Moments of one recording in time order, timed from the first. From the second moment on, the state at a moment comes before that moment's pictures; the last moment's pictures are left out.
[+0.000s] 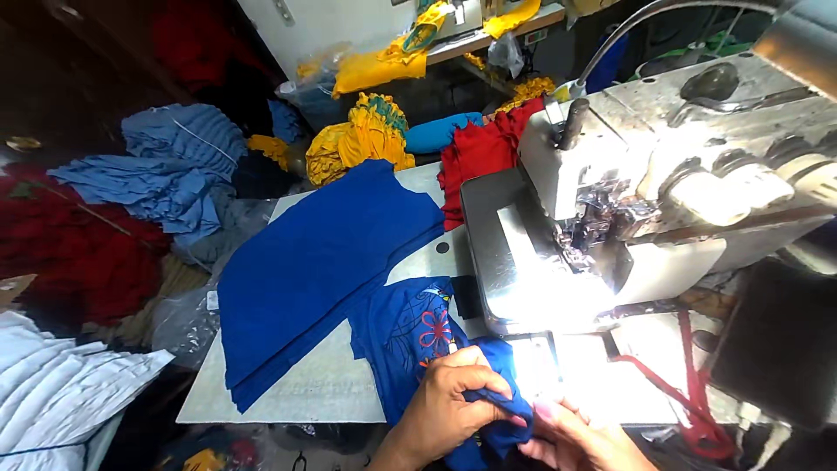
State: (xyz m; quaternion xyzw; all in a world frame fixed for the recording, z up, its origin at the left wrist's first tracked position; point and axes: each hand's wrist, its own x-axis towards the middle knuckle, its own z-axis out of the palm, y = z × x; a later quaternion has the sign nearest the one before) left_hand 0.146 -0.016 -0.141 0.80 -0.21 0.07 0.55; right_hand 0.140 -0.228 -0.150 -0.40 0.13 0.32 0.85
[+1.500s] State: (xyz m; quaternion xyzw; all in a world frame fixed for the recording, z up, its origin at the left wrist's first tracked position) left_hand 0.144 -0.020 -0.135 0.85 -0.11 0.16 0.50; right_hand 0.144 -0.229 -0.145 -0.60 0.05 0.19 0.78
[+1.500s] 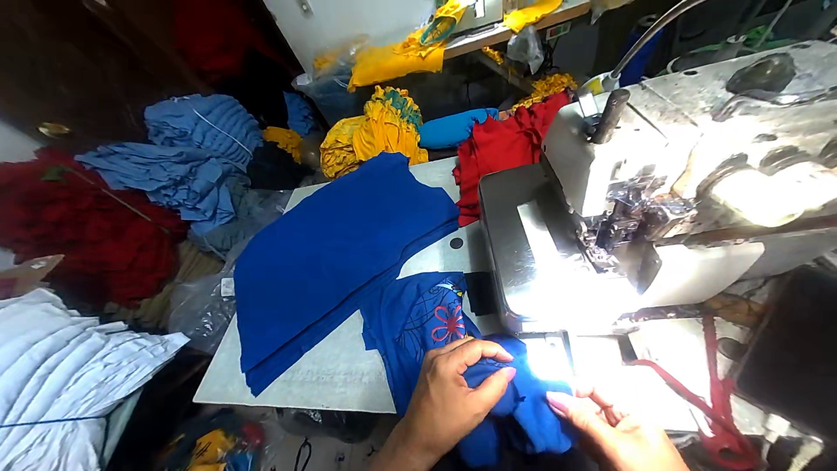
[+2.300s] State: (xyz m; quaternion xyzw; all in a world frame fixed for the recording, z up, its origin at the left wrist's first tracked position) left_hand 0.135 -0.019 -0.083 0.78 -0.23 0.07 0.57; right_hand 0.157 -0.212 -0.131 -0.61 -0.04 0.16 0.77
